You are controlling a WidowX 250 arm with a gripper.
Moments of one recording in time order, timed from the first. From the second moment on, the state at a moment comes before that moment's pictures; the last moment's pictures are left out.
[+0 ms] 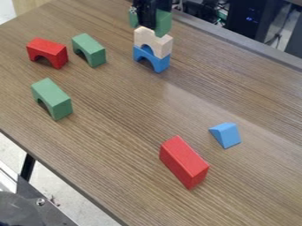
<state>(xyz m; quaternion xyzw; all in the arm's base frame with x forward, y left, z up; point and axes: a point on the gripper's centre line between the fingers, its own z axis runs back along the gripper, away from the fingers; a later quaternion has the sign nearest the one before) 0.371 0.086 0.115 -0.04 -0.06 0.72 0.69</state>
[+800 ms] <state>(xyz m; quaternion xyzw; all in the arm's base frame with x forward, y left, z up) 0.378 0.086 0.109 -0.03 -0.07 0.70 0.71</state>
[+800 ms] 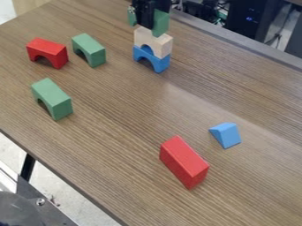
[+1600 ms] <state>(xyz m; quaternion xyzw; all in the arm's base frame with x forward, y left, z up) 0.382 0.075 0.110 -0.03 -0.08 0.69 0.72</state>
